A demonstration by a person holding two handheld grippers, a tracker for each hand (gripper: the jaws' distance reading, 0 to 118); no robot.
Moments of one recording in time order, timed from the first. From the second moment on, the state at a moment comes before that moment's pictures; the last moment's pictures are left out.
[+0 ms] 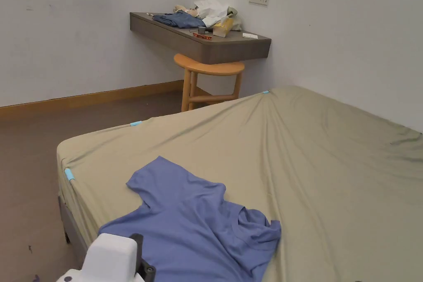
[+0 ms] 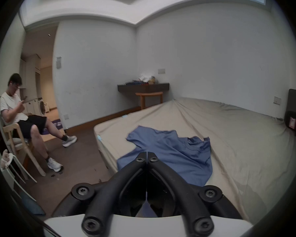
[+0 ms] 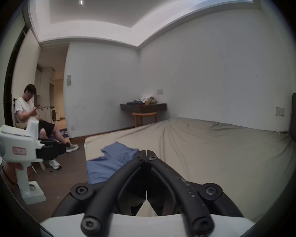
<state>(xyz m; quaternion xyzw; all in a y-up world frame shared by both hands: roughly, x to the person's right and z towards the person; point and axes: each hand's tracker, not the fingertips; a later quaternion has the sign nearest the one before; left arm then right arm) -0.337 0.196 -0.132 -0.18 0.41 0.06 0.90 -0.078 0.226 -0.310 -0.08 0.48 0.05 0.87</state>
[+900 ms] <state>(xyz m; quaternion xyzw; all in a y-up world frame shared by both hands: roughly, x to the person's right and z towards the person) -0.451 0.062 -0.357 -0.36 0.37 0.18 0.84 -0.030 0.169 -0.369 -0.21 0.38 0.09 0.90</state>
